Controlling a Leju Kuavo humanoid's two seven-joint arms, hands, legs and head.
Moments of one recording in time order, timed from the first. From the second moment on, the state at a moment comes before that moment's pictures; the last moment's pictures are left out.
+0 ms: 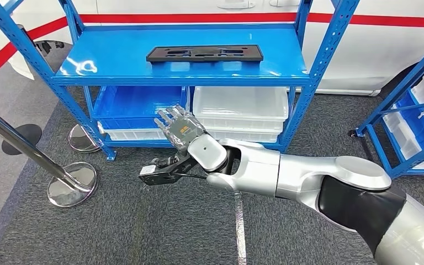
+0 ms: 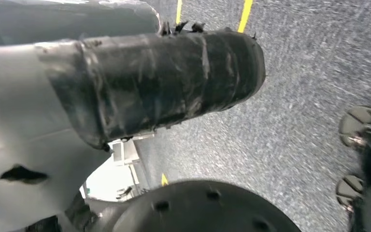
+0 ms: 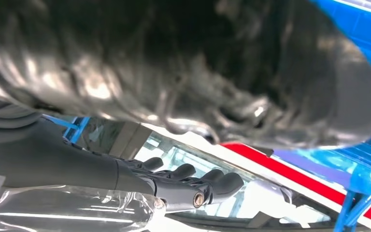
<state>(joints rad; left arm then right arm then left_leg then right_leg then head) -0.10 0.07 -1.20 -0.22 1.22 0.37 0.12 -1.06 -0.16 1.32 -1.27 0.78 0.10 0.70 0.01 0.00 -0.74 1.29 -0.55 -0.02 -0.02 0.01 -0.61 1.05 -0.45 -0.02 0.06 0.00</state>
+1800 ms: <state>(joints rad) -0.10 0.07 -1.20 -0.22 1.22 0.38 0.15 -0.95 -0.34 1.06 -1.45 0.95 0.33 0.70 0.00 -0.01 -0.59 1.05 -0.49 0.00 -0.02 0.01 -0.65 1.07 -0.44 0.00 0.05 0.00</state>
